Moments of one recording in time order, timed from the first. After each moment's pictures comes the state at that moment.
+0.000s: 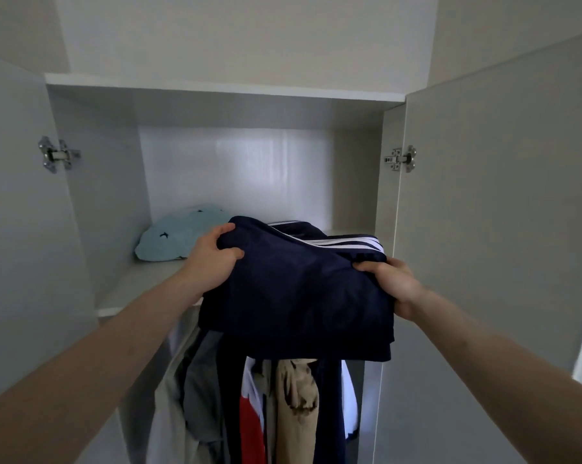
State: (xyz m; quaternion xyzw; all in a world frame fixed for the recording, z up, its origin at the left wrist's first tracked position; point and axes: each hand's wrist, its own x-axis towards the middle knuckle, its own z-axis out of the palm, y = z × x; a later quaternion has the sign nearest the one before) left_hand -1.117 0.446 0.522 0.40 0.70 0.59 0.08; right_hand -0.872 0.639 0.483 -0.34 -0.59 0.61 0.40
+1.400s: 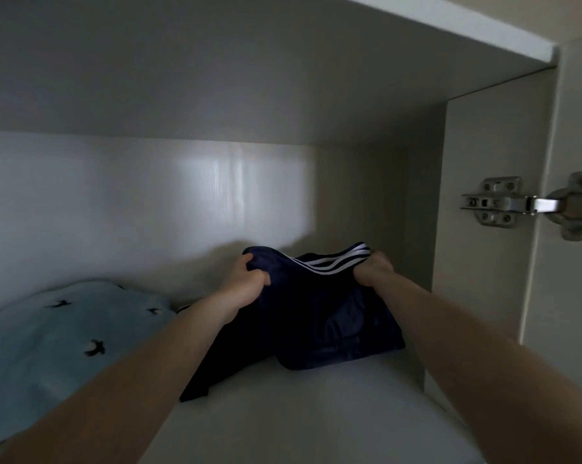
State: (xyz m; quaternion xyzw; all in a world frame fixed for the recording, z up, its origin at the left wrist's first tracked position) left_hand -1.338 0.930 0.536 0.42 0.68 0.56 0.20; right_hand -1.132 1.073 0.558 -0.56 -0.57 0.41 0.43
